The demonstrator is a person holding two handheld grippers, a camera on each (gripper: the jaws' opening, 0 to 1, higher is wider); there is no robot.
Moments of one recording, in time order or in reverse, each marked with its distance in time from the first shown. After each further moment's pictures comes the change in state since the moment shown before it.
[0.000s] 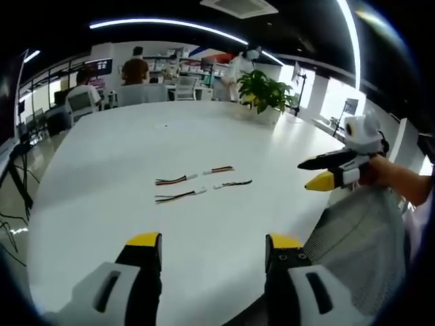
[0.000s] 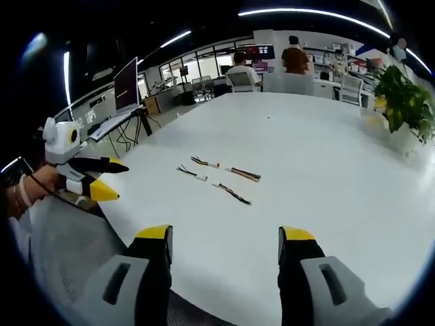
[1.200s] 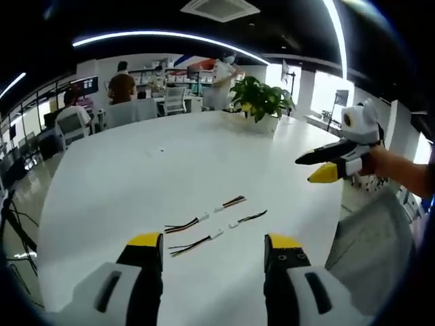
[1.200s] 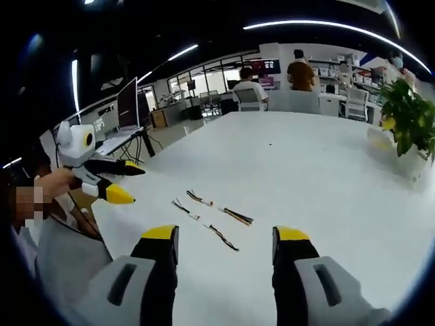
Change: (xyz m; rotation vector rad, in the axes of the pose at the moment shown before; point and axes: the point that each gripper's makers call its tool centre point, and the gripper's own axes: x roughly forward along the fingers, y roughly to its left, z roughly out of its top) left arm 0.038 0.024 0.071 0.107 -0.051 -0.022; right arm 0.017 -0.025 0.070 -0.026 -0.097 0.055
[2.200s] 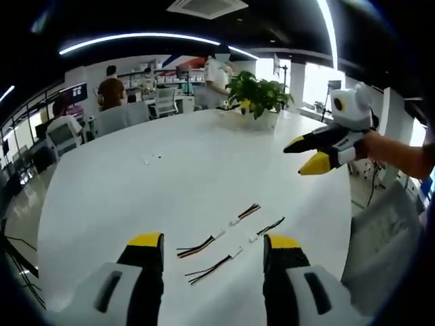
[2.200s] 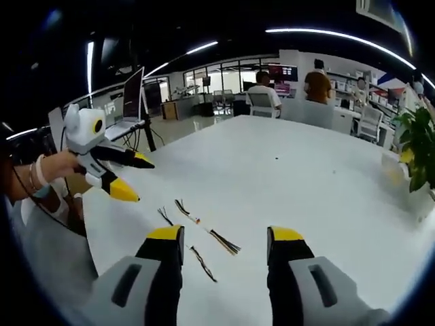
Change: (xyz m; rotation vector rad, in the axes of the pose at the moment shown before) left arm 0.046 0.031 0.020 0.076 0.012 -0.040; right arm 0.052 -0.022 0.027 -0.135 0.011 0.046
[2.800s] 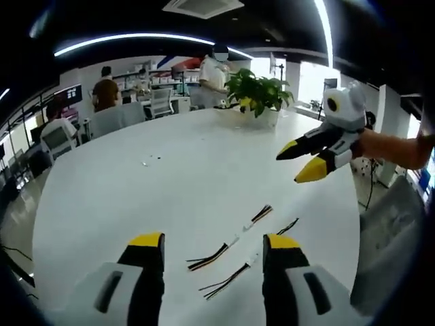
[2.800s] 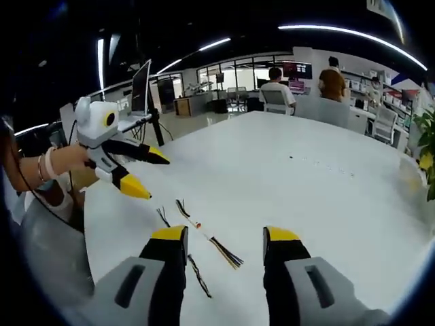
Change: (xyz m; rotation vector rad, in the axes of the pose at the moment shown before) left arm 0.026 0.019 0.000 0.021 -0.010 -0.036; right arm 0.040 -0.004 -0.004 -0.029 0.019 0.095
